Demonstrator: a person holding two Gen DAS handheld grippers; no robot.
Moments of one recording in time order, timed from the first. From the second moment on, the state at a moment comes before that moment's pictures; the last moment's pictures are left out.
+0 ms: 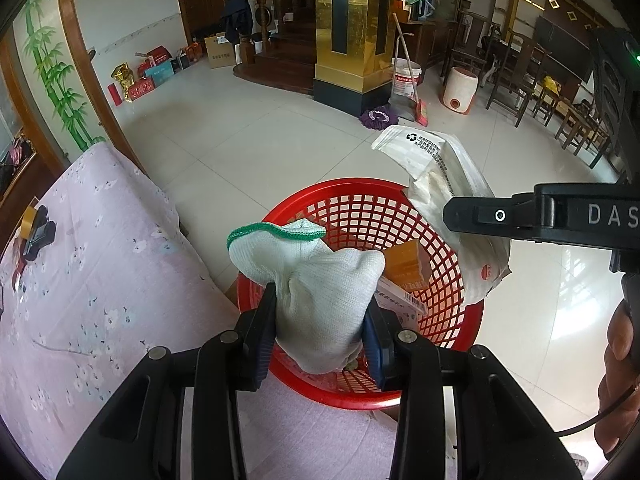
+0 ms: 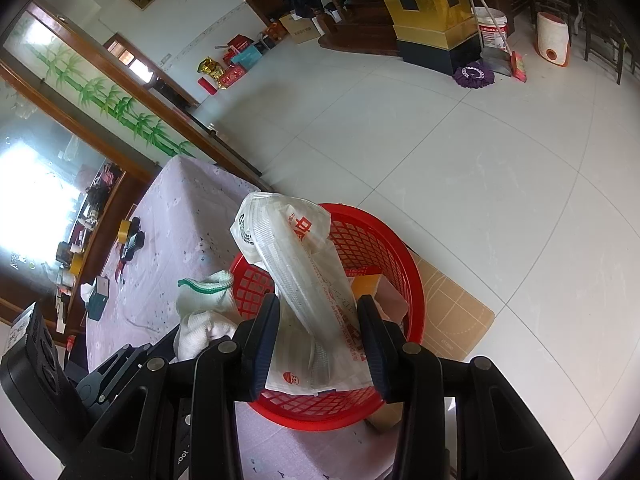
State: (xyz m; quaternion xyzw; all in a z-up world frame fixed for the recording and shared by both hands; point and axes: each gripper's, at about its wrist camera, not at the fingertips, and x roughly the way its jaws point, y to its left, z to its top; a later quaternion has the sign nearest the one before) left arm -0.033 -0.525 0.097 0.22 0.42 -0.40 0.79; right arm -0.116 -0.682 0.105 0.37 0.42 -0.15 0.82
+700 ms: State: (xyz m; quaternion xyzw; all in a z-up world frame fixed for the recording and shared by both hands) left arm -0.029 -0.527 0.091 0.22 0.42 -0.39 0.79; right arm -0.103 -0.683 0.098 0.36 0.43 -0.15 0.81
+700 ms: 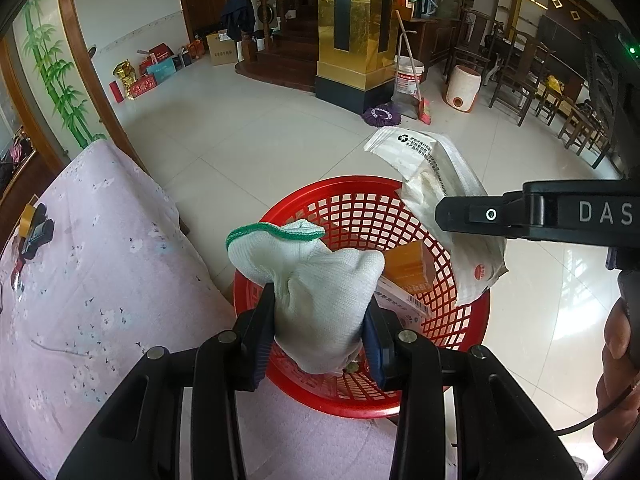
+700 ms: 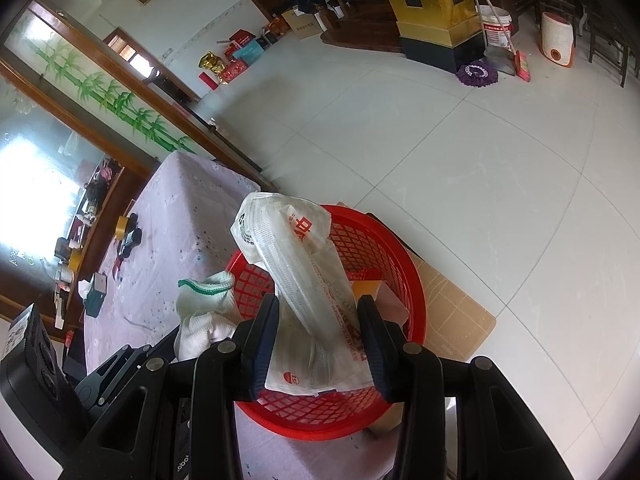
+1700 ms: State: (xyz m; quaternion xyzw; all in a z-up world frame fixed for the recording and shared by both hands) left arm -0.052 -0.451 0.150 0.19 0.32 -0.38 0.84; right arm -0.148 -0.655 0.149 0.27 0.39 -0.24 0.85
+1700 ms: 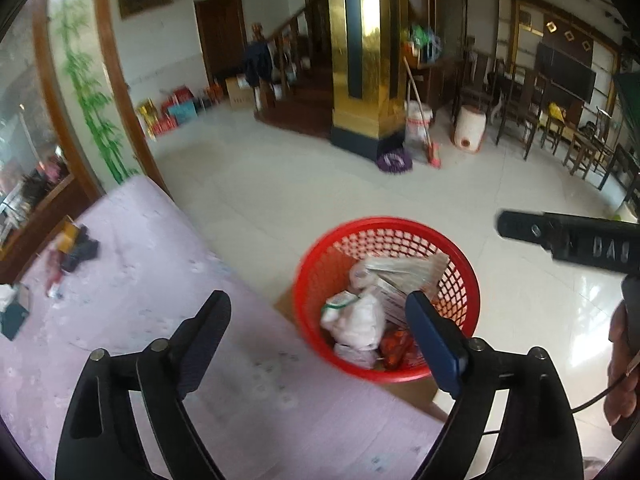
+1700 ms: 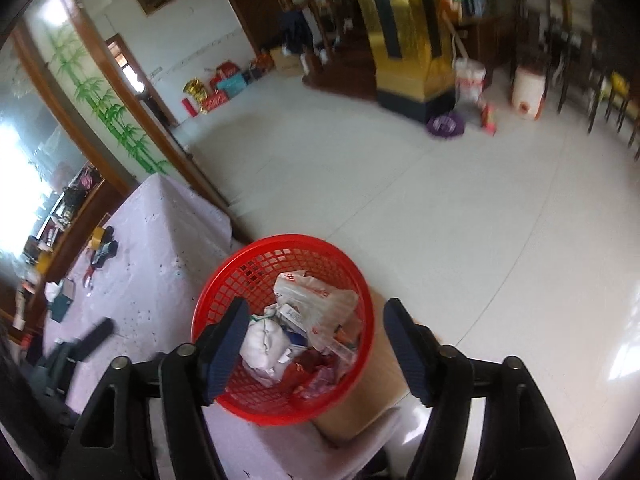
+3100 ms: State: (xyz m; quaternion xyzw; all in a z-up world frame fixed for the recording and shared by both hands) left arm -0.106 -0.300 0.199 0.20 0.27 -0.32 0.89; right arm -0.235 -0.448 0.229 0.07 0.31 -0.32 0.89
